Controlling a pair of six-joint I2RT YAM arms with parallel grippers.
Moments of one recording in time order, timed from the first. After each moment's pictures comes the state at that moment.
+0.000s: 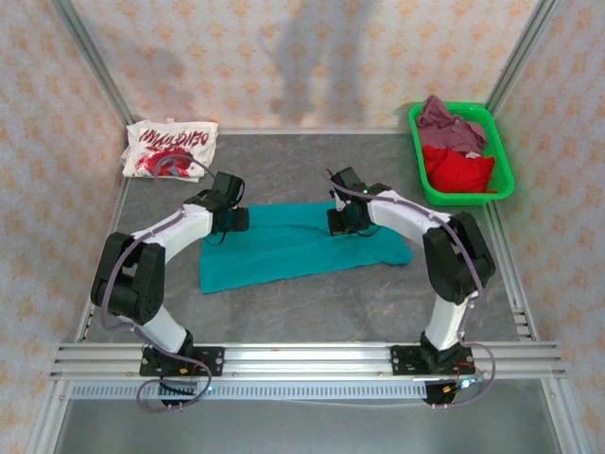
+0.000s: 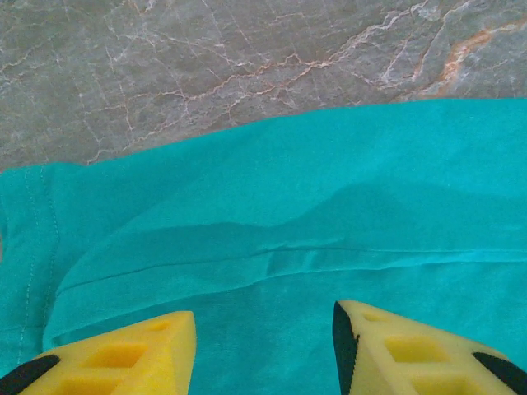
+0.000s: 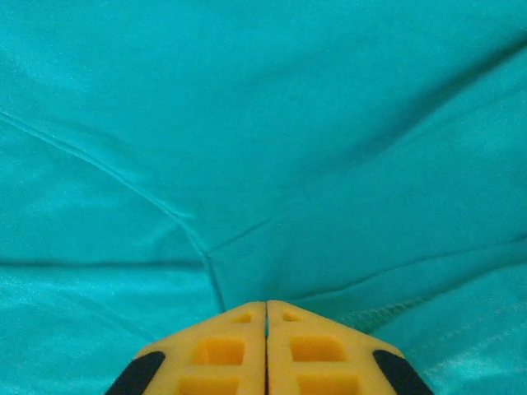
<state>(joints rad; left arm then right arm) -0.25 1.62 1.00 -0.47 -0.14 -0.31 0.53 1.79 1.24 -0.65 -0.07 0.33</state>
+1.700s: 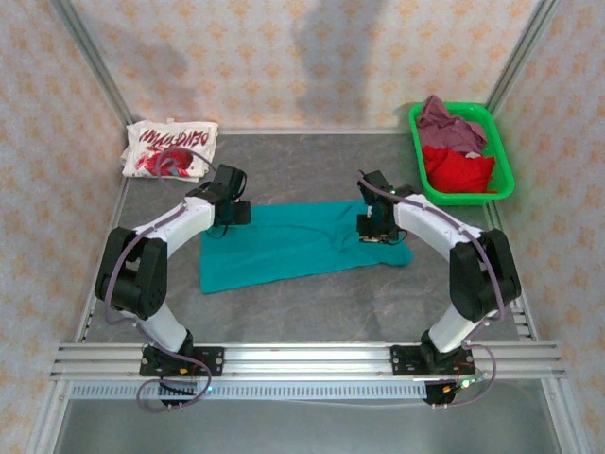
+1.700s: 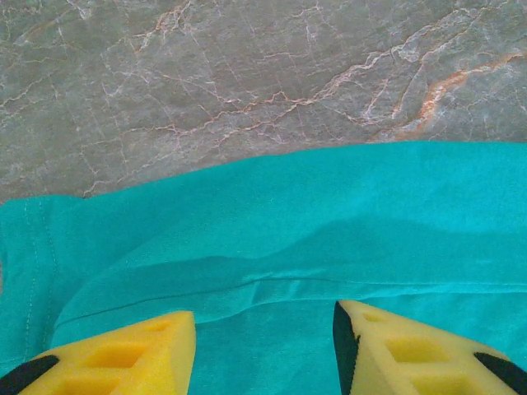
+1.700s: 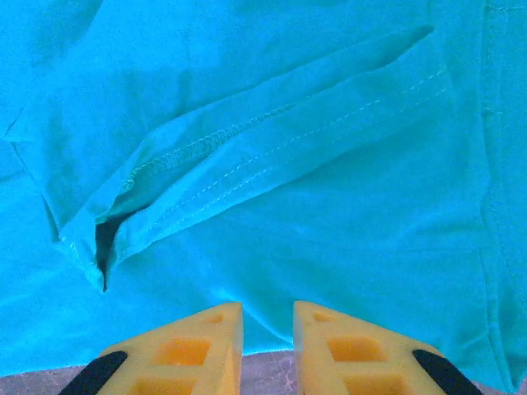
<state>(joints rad) -0.25 1.66 1.09 -0.51 -0.13 -0.32 0.42 1.63 1.15 -0.86 -0.01 0.43</state>
